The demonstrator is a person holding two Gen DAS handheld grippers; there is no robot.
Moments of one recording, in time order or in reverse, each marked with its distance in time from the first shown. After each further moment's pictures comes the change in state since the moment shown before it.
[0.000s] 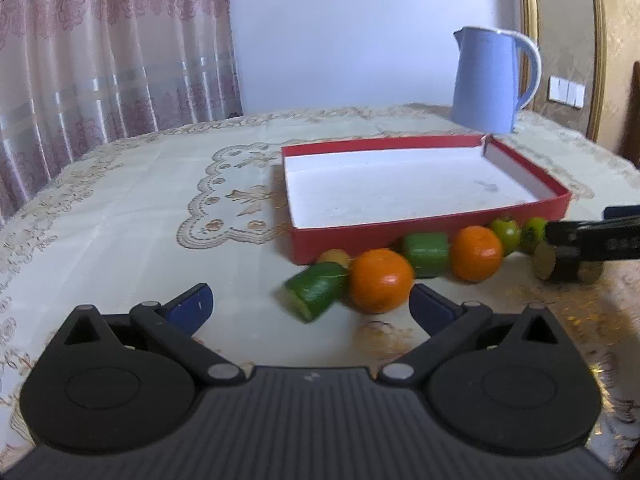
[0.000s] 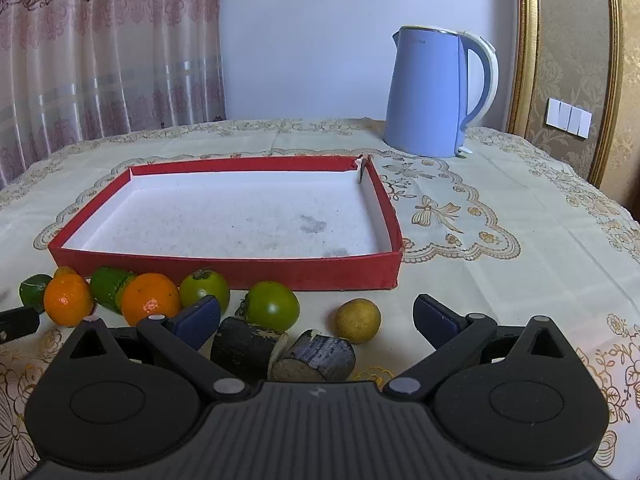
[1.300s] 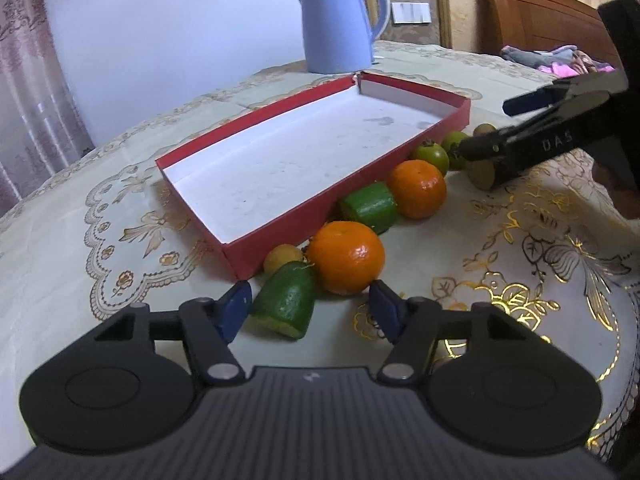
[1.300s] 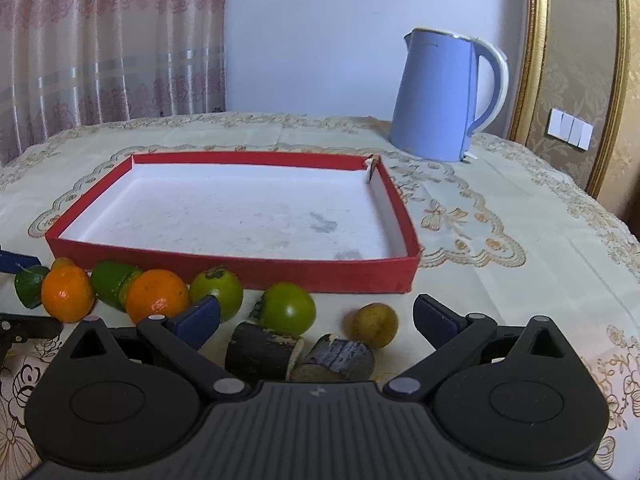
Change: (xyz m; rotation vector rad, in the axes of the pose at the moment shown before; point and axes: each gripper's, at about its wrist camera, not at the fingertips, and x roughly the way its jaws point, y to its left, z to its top) left arm 0.042 0.024 0.008 0.409 0.053 -0.410; right arm 0.007 0.018 0.003 -0.047 0.010 -0.037
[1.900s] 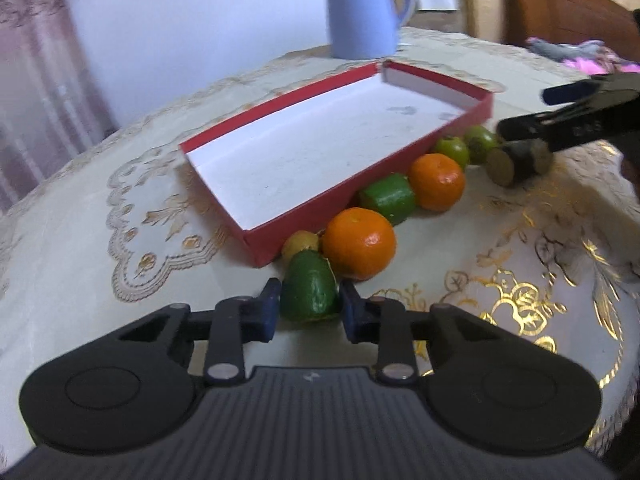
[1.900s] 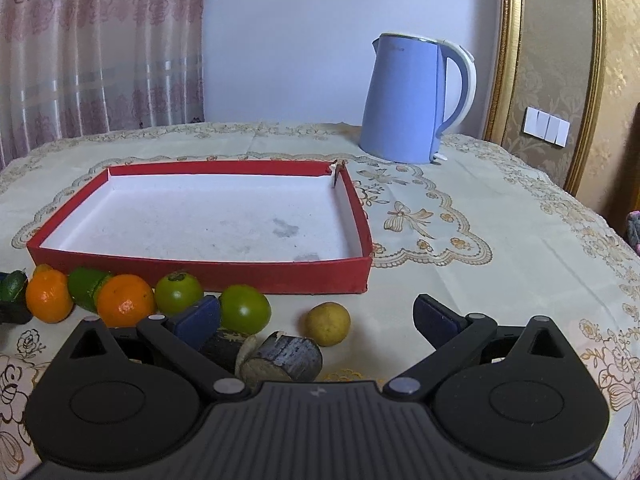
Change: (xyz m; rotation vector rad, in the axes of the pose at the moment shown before) left arm -0.005 -0.009 0.006 -0.045 0.068 0.114; right arm -0.009 -0.021 -0.003 0.029 -0.018 -0.042
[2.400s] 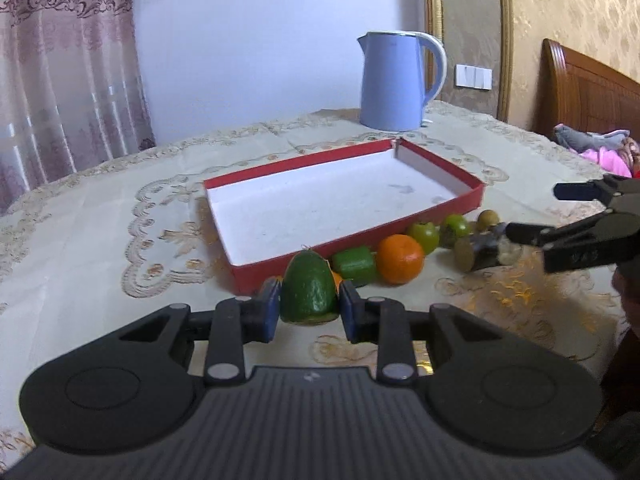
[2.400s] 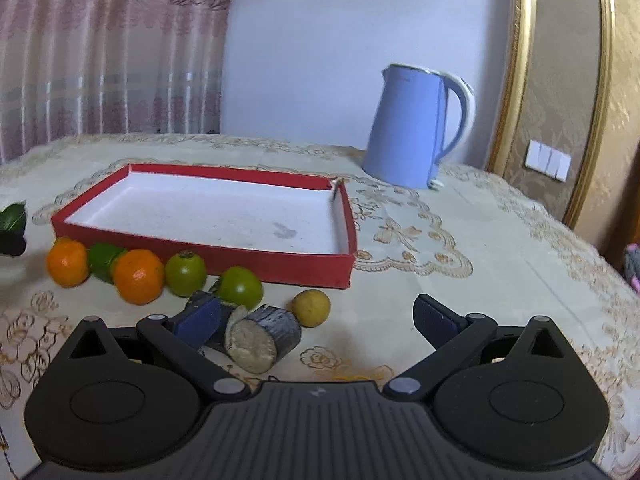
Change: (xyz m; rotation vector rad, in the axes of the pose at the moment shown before) left arm -0.048 -0.024 0.008 -0.201 -0.156 0.016; right arm -0.035 -0.008 -0.019 -0.106 -0.078 0.012
